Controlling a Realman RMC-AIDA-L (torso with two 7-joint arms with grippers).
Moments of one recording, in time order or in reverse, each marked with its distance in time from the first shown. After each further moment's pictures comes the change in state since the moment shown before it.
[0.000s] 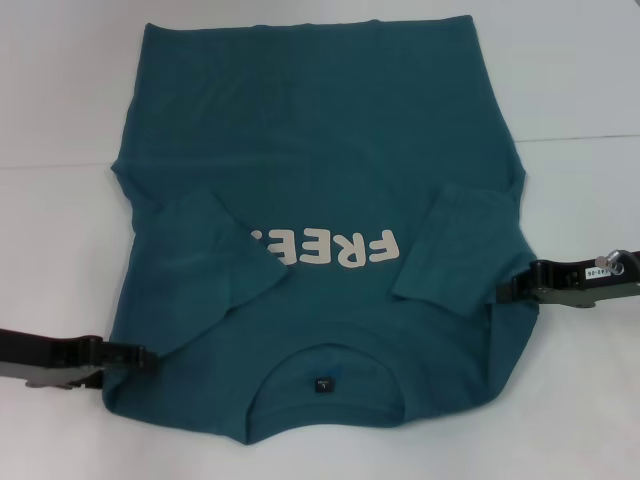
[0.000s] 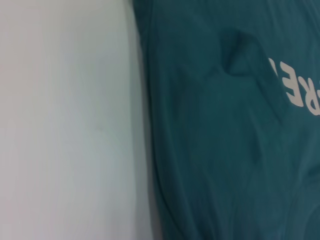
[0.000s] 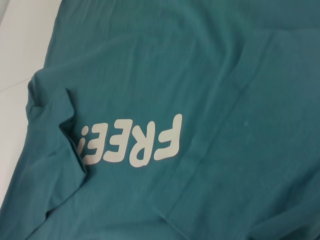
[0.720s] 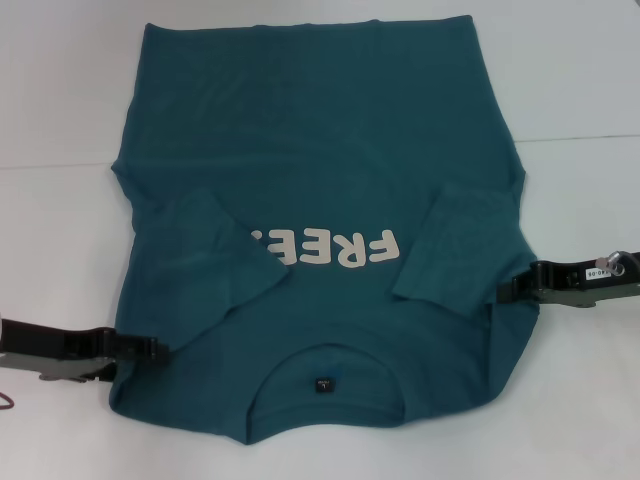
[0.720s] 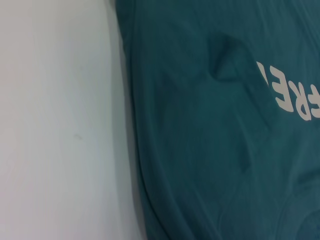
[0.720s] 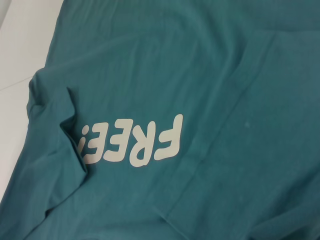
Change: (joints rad) left arm -0.025 -0.004 -0.007 0.028 -0.001 -0.016 -0.007; right arm -0.003 0.001 0.000 -0.001 0.004 0.002 -0.017
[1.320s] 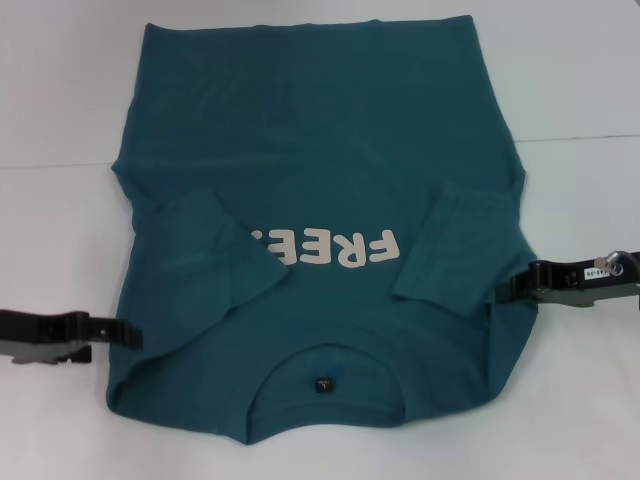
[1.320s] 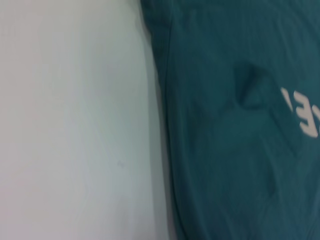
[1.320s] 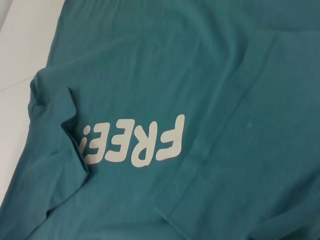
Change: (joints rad) left arm 0.020 0.005 -0.013 -0.060 0.015 -0.027 -0.015; right arm 0.001 0.002 0.000 0.000 0.001 0.001 -0.001
